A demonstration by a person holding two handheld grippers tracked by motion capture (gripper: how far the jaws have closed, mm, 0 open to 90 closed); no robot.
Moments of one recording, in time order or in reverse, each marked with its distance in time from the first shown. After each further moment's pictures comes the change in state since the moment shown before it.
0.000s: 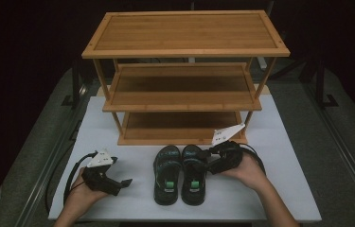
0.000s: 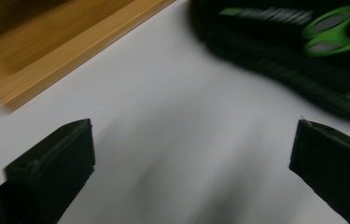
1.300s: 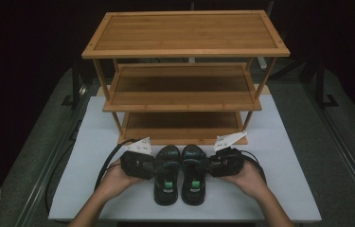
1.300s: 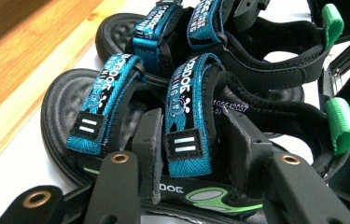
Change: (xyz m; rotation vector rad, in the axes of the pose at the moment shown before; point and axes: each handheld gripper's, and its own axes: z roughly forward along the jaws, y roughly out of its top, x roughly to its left) left arm -0.026 0.078 0.057 0.007 -0.326 0.159; right arm 0.009 -0.018 0.004 0.000 -0.043 0.075
